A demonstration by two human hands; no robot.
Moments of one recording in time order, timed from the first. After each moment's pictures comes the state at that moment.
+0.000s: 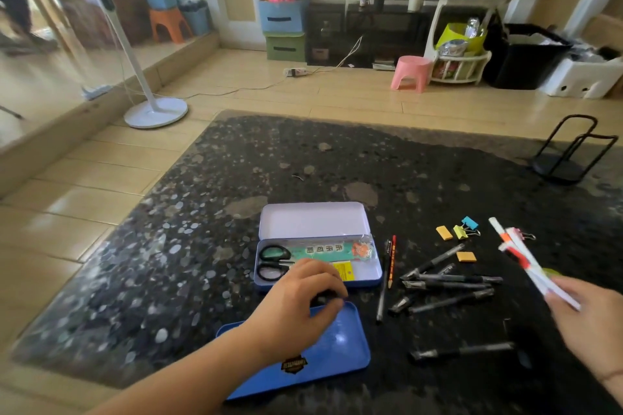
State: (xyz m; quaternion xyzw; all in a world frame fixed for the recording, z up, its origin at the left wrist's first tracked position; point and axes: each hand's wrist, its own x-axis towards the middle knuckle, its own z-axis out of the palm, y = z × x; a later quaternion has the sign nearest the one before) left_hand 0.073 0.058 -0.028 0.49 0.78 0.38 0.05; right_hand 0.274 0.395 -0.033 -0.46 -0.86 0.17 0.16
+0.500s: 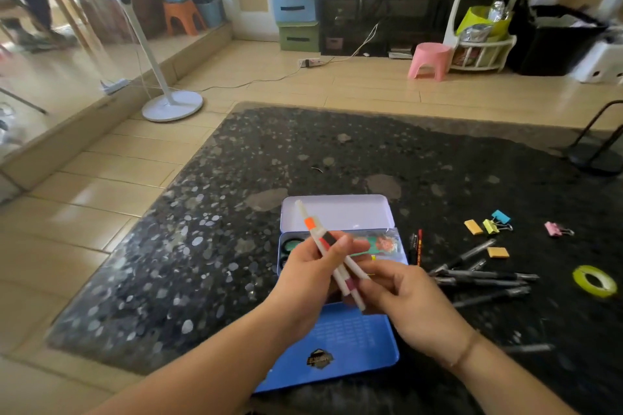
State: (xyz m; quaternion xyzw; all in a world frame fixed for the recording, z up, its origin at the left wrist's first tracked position) left_hand 0.065 0.069 -0.008 0.09 0.57 0.74 0.34; right_hand 0.154 0.199 -0.005 -0.11 -0.74 0.66 -0.02
